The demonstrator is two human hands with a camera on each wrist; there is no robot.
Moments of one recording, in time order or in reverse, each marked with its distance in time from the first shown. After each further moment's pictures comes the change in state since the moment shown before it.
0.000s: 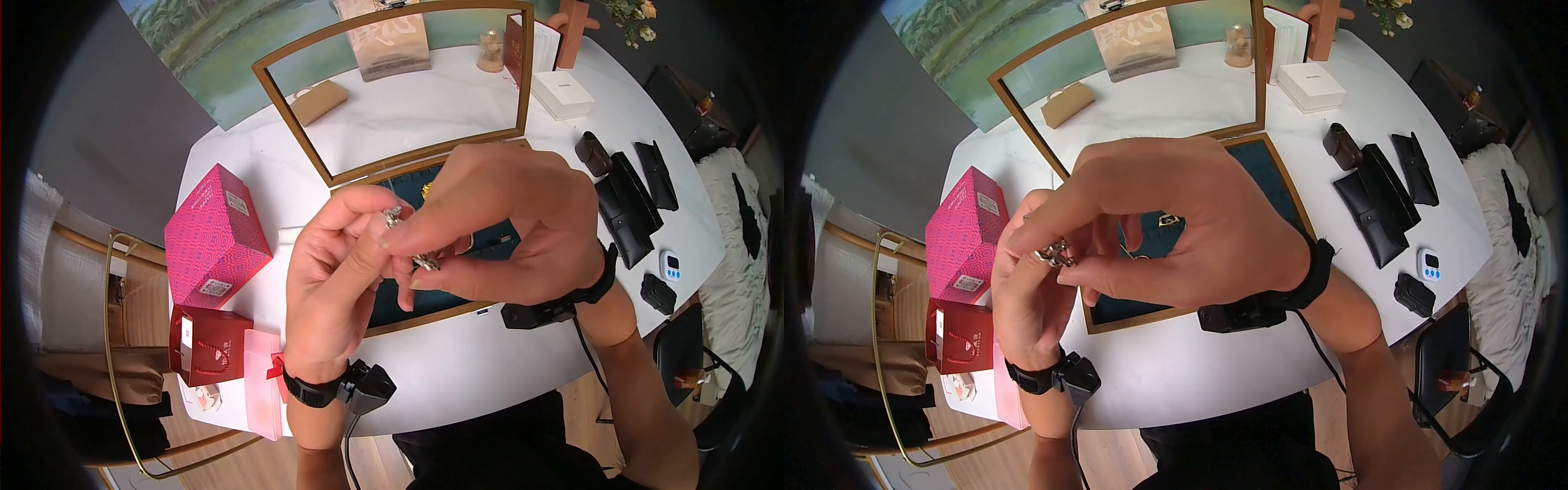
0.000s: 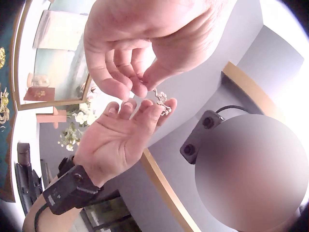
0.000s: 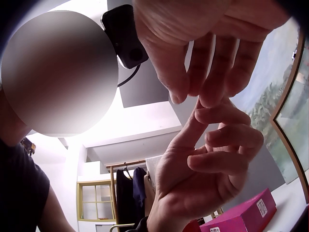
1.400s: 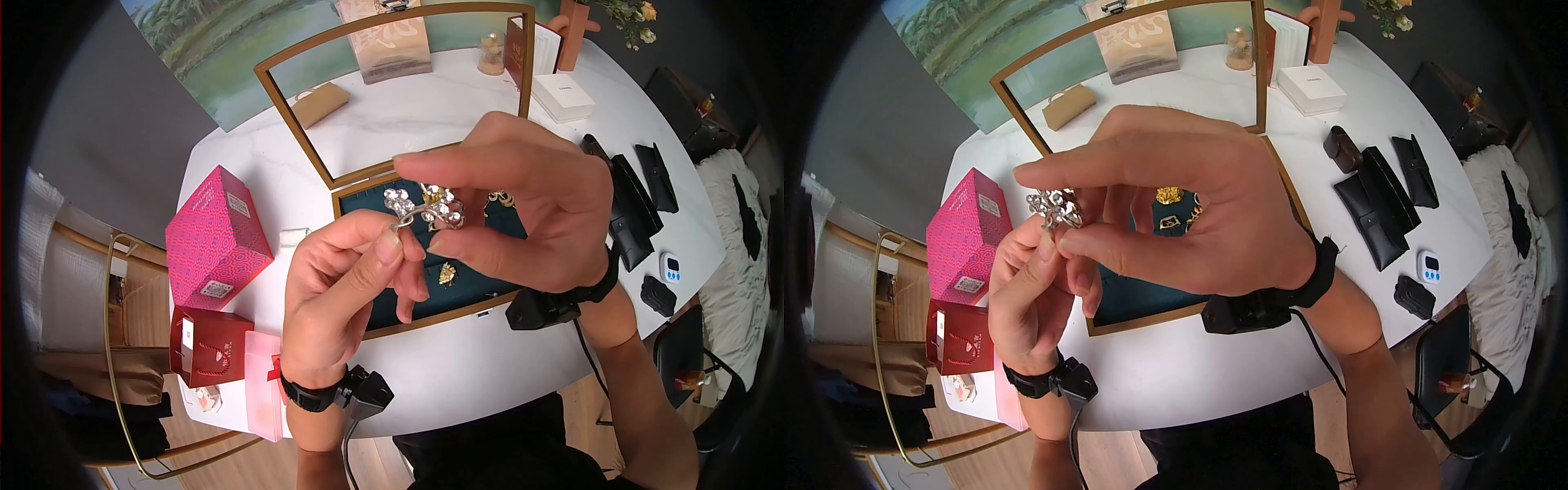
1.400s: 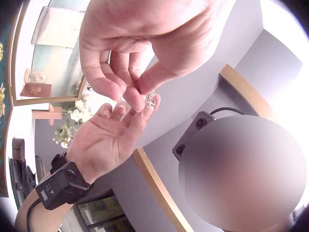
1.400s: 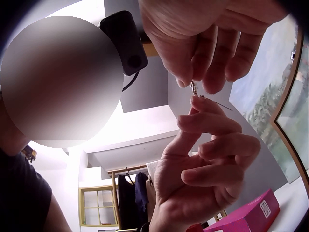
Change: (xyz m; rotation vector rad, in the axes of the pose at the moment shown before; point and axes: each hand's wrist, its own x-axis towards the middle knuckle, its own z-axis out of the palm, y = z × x) left_hand -0.005 0.011 0.006 0.063 0.044 -0.115; right_hand -0.001 -0.001 -0.002 -0.102 0.133 0.027
